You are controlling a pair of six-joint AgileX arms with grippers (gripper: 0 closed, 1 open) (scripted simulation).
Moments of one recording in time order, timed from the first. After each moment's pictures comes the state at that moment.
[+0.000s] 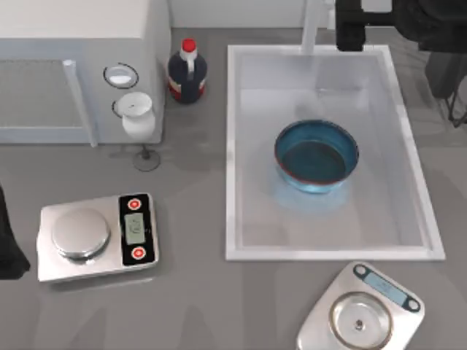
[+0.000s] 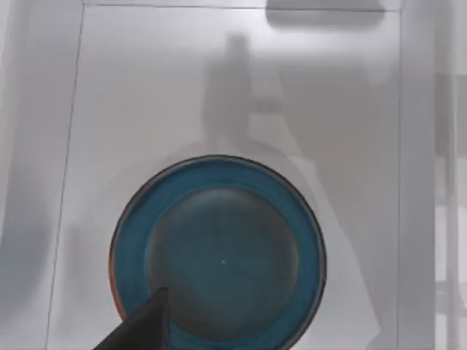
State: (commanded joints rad) left arm 0.00 0.00 0.00 0.00 0.00 0.00; right arm 0.31 1.97 1.77 -0.81 0.09 0.27
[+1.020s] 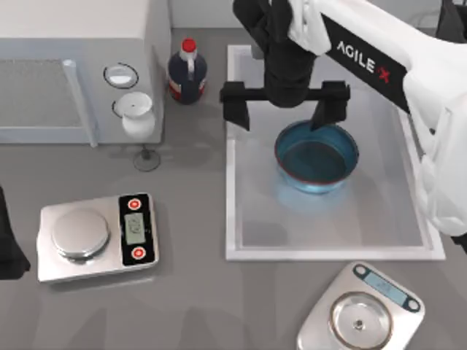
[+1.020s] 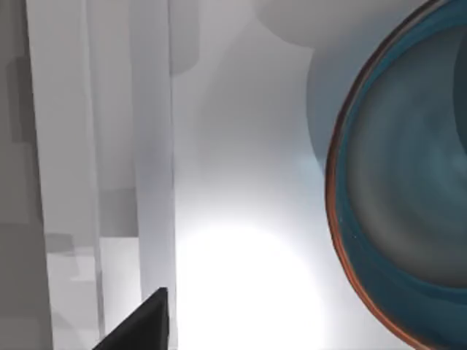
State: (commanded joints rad) left arm 0.00 0.00 0.00 0.00 0.00 0.00; right arm 0.52 2.68 2.53 -1.25 0.11 0.54
